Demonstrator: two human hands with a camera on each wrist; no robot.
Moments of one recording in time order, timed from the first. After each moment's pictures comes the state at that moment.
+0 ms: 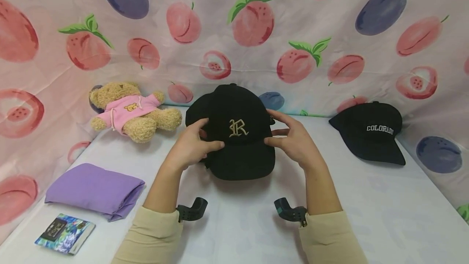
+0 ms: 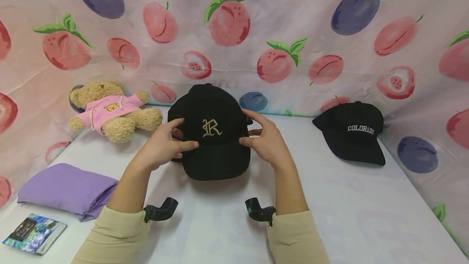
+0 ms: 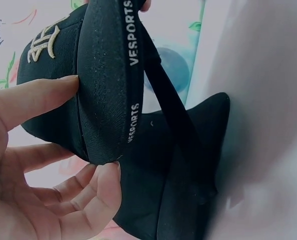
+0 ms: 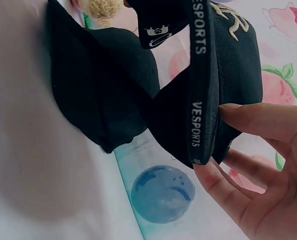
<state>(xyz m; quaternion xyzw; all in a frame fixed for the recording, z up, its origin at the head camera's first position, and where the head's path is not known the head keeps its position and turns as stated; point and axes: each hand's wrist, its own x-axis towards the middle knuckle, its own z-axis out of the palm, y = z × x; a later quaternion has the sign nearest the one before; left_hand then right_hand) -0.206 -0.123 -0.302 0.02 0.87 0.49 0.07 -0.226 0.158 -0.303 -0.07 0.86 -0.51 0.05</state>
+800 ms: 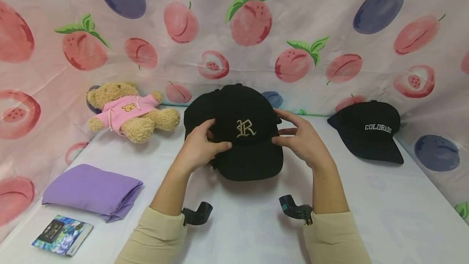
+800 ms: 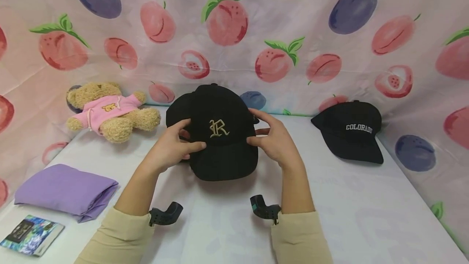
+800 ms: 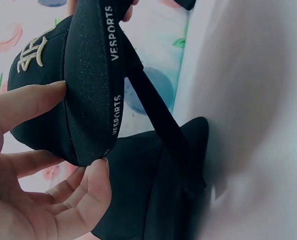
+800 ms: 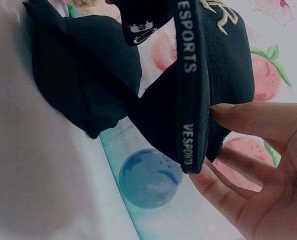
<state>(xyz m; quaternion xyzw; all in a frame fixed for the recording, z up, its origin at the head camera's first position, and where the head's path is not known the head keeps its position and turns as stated) -0.206 -0.103 -0.308 0.03 0.88 0.48 0.05 -0.223 0.179 -0.298 -0.08 0.86 -0.50 0.04</state>
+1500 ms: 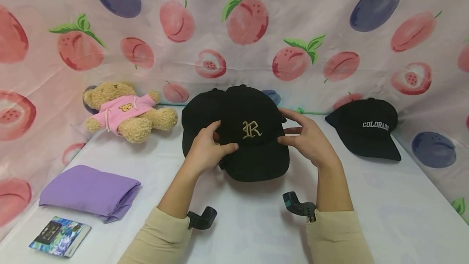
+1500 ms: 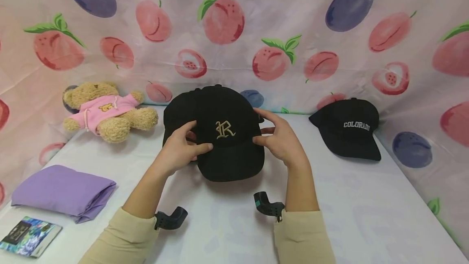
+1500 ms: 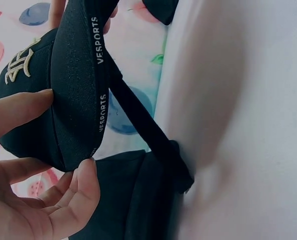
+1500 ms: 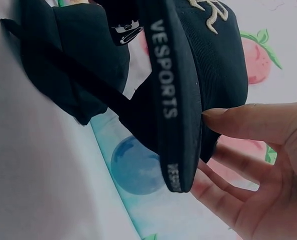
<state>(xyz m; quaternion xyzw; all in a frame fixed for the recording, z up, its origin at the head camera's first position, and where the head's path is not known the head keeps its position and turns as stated) -0.206 -0.079 -0.318 0.03 0.89 0.46 0.02 -0.221 0.196 -0.296 -0.07 0.87 -0.49 0.04</state>
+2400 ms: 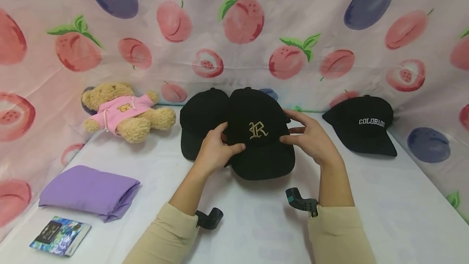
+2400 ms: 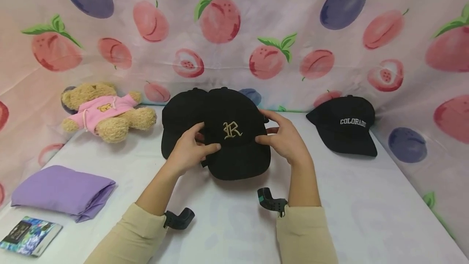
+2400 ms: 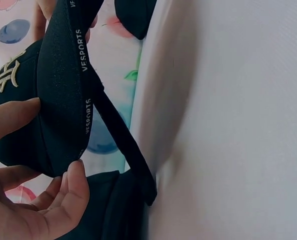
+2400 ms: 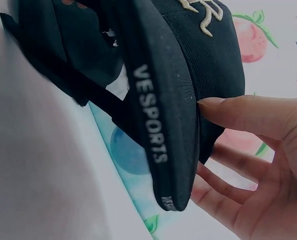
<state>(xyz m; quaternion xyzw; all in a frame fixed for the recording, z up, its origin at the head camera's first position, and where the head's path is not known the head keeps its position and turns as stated) -0.208 -0.056 -0.333 0.03 0.88 0.48 0.01 -0.221 0.212 -0.303 -0.07 0.86 -0.50 0.05</state>
